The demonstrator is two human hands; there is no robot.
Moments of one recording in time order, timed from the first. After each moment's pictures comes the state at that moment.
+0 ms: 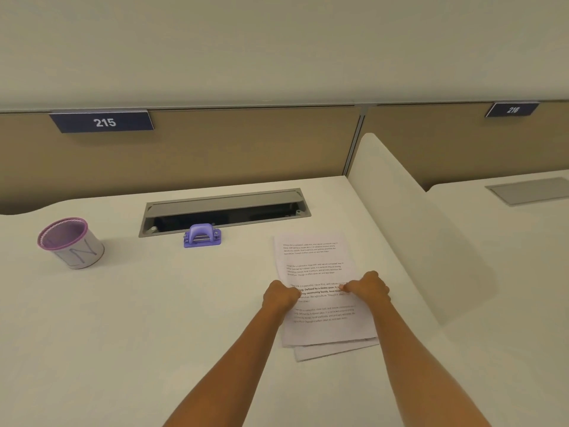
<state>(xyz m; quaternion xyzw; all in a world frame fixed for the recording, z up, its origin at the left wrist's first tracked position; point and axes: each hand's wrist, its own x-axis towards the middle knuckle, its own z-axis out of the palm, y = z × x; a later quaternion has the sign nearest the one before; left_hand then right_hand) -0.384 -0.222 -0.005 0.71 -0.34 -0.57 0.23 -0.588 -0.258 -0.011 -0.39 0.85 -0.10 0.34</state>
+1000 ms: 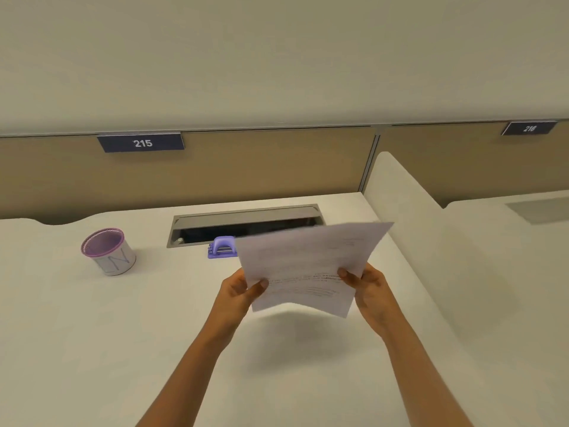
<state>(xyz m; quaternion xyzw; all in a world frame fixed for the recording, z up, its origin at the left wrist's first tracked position) -0.272 -0.153 0.089 0.52 -0.46 -0.52 0.50 -0.528 -0.197 0.084 -0.44 0.46 -0.48 0.60</state>
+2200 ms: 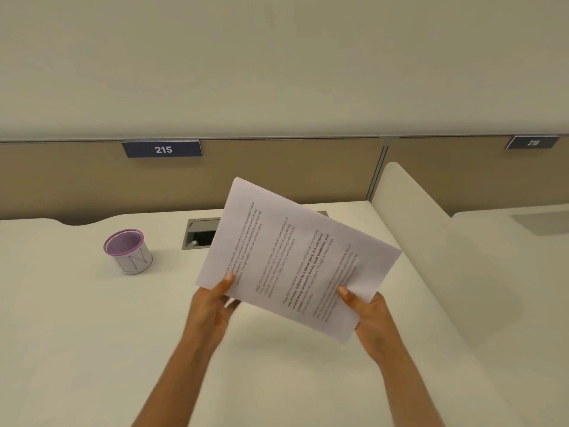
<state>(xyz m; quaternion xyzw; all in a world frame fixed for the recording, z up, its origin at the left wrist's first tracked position) -0.221 -0.136 0.090 0.45 -0.18 -0.58 0.66 -0.490 -0.148 0.088 -0.40 0.45 -0.52 0.61</state>
